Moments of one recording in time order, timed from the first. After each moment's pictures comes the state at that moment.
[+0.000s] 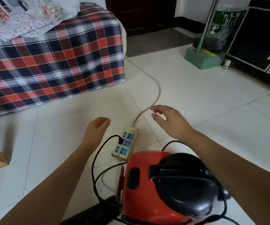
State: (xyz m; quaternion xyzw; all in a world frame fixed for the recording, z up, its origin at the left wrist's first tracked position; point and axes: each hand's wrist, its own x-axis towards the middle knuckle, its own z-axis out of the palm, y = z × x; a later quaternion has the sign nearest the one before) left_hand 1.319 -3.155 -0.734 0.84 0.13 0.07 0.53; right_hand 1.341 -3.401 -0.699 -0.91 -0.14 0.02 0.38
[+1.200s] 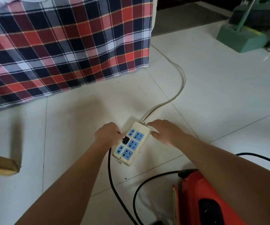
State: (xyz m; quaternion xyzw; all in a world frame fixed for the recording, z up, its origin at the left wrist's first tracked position) left_hand 1.409 -3.028 -0.816 0.95 0.16 -0.19 0.17; right_hand 1.427 -3.234 -0.819 -0.95 -0.20 0.21 0.13
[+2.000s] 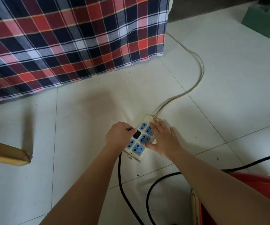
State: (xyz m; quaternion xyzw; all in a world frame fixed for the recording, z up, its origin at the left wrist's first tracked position) left_hand 1.389 -3.021 -0.849 0.94 0.15 -0.11 0.30; right_hand 1.406 -3.184 -0.906 -0.95 -0.17 0.19 0.17
